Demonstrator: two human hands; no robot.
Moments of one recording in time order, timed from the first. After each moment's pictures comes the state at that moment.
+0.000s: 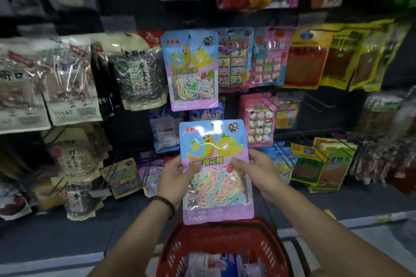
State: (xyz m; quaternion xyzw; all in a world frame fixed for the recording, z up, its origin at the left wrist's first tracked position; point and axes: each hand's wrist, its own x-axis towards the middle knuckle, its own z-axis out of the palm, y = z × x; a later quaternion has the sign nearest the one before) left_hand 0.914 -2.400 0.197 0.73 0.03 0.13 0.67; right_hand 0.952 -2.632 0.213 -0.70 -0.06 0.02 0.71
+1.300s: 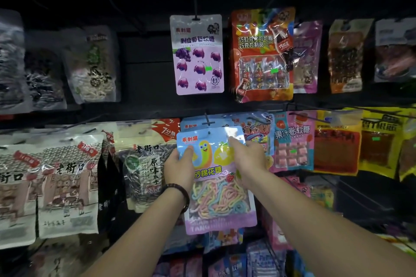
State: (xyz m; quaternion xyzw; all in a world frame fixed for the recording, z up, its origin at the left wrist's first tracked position) left_hand 1.113 -2.363 0.410 0.64 0.09 0.29 0.70; right_hand 1.145 -2.518 0.433 -0.68 0.03 -0.15 0.72
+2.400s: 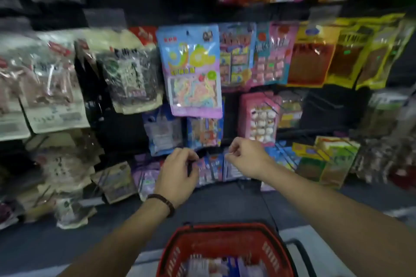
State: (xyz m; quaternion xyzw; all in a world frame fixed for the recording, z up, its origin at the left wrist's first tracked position) left_hand 0.948 -2.385 0.188 0.92 -0.08 0.21 0.31; right_hand 0.995 -2.609 0.237 -0.95 -0.09 0.01 0.31
